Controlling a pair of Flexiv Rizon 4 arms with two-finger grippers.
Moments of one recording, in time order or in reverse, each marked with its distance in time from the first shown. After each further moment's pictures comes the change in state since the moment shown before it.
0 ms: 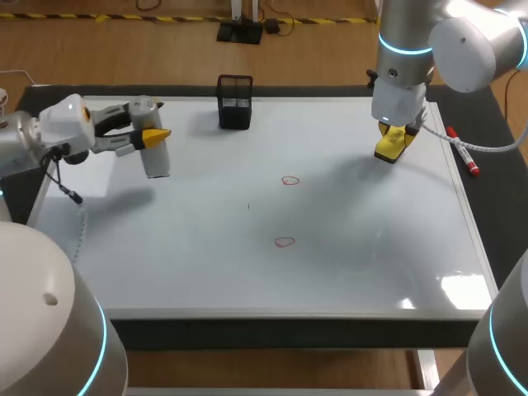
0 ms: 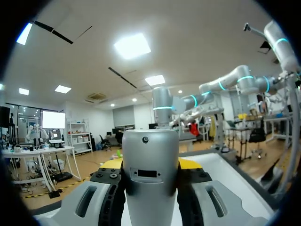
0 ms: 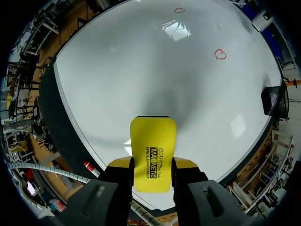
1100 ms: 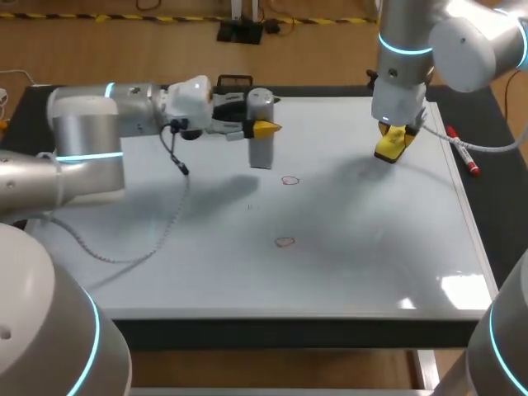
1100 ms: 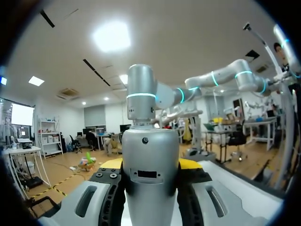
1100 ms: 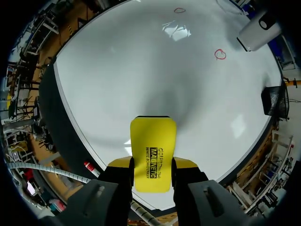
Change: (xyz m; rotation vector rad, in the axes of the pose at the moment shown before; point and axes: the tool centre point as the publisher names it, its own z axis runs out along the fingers) left arm 0.035 0.030 0.198 0.021 0.277 -0.043; right arm 0.000 0.000 0.000 0.000 0.000 0.000
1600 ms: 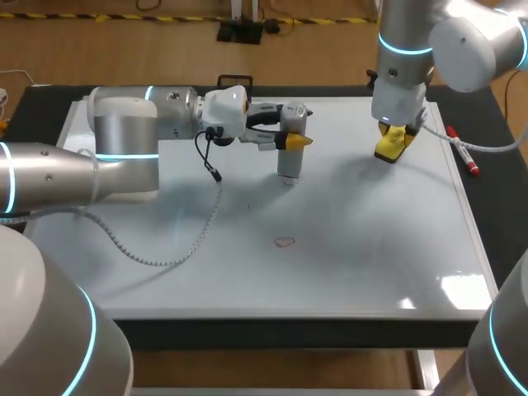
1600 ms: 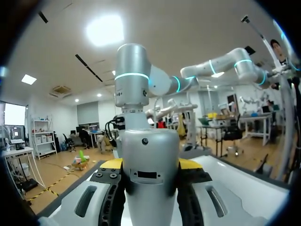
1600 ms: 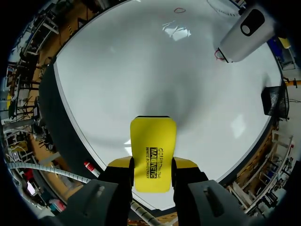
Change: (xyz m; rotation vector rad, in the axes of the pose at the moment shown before) left arm 0.009 0.033 0.066 -0.031 0.075 0.011; right arm 0.000 0.000 0.000 0.000 0.000 0.000
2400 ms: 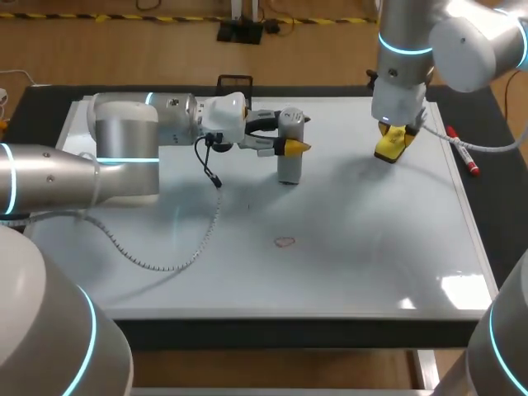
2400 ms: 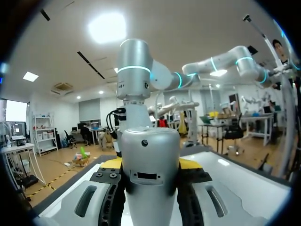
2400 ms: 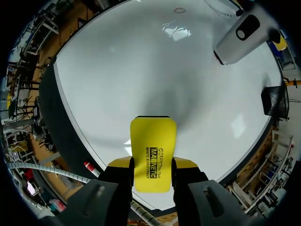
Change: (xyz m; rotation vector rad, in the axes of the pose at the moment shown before) left arm 0.002 0.022 -0.002 -0.028 -0.012 -0.015; right arm 0.000 0.000 0.000 0.000 0.000 0.000
